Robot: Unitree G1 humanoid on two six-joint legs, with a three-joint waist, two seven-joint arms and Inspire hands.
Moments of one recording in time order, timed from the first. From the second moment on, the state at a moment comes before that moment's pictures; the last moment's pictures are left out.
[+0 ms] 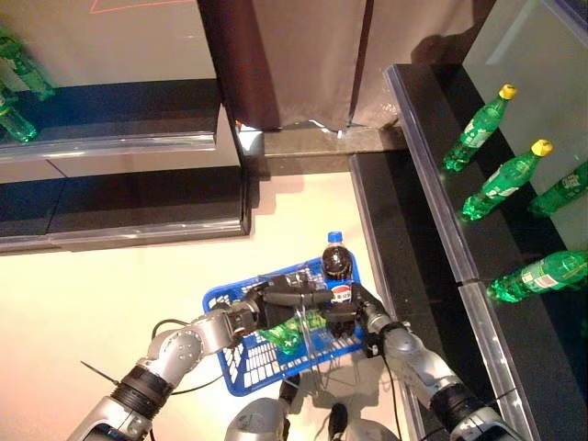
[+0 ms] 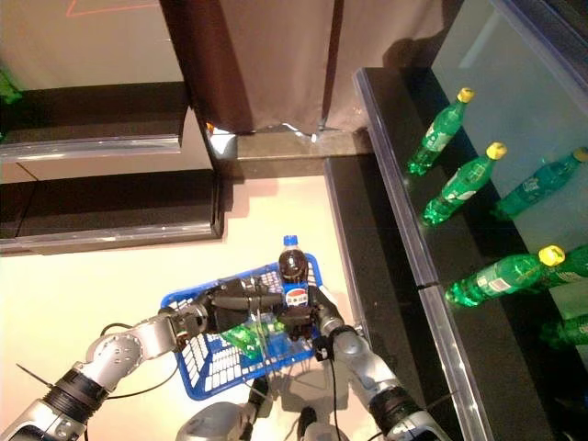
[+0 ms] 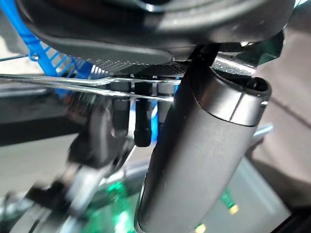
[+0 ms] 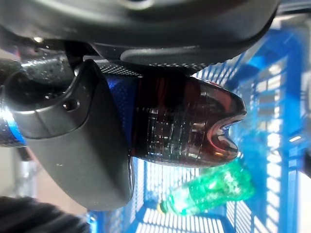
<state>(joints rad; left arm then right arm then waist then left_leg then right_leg) -0.30 0.58 -0.50 0.04 -1.33 0.52 -0.02 -0.29 -0.28 0.49 0.51 0.42 0.15 -0.09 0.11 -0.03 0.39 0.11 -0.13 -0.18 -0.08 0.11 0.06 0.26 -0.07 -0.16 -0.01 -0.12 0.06</state>
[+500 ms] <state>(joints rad) -0.42 0.58 -0.58 0.01 -1.41 0.47 -0.01 -0.42 -0.24 0.53 0.82 0.36 0.14 -0.16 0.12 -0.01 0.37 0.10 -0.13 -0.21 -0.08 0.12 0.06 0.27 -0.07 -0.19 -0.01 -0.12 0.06</state>
